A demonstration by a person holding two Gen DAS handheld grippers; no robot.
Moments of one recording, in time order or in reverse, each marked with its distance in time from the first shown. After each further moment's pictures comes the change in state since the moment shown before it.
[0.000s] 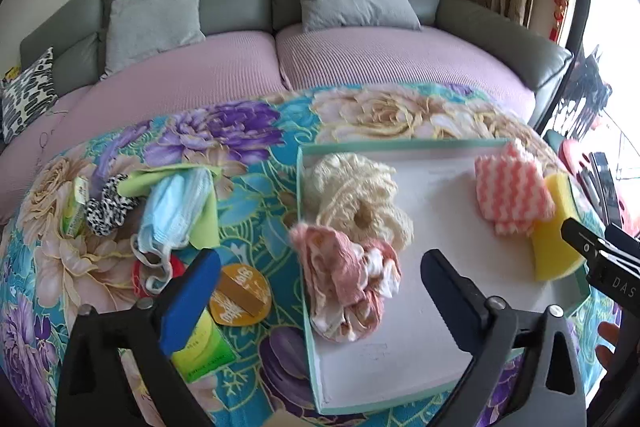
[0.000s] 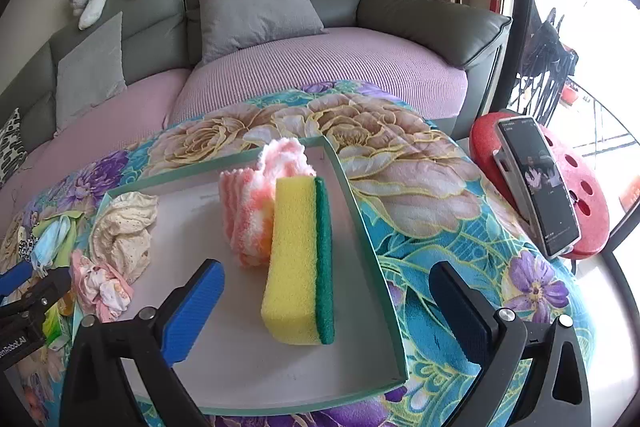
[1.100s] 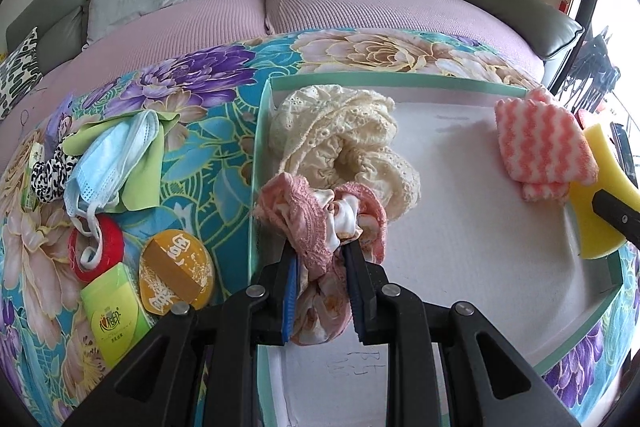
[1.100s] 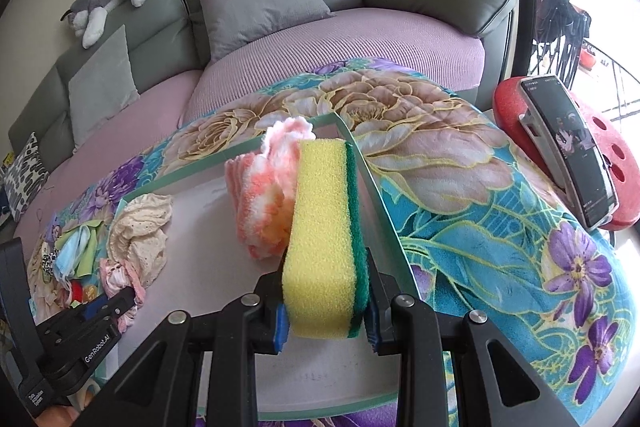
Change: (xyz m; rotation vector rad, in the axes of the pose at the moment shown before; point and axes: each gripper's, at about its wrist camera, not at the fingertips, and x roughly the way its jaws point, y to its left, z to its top) left arm 0.063 -0.020 -0.022 0.000 0.139 -0.017; right arm 0.020 -0.012 -0.010 0.090 0.055 0.125
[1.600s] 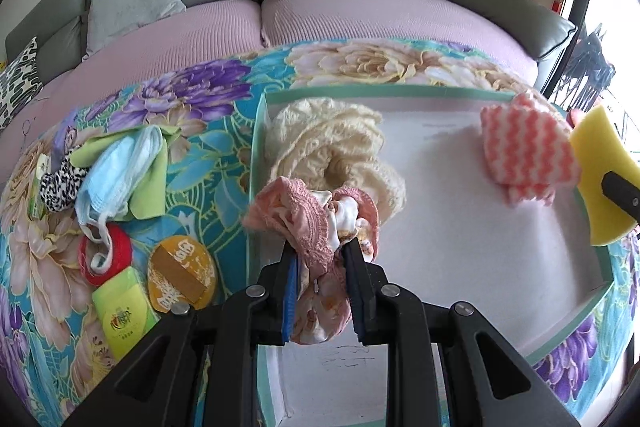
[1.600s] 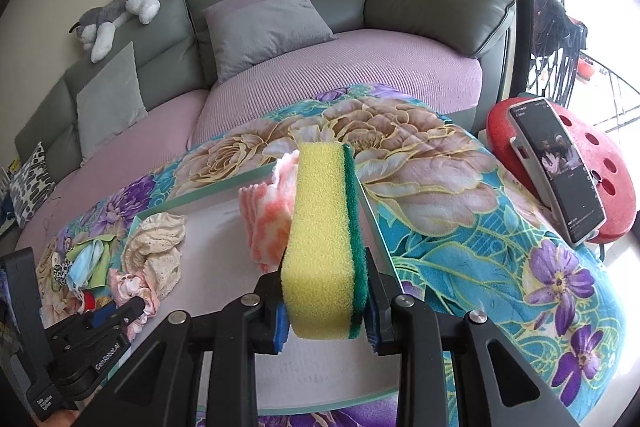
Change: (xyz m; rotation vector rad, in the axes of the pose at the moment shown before) left arm -0.012 -0.006 0.001 0.021 -0.015 0.003; right arm -0.025 0.000 0.008 -0.002 -0.068 0.014
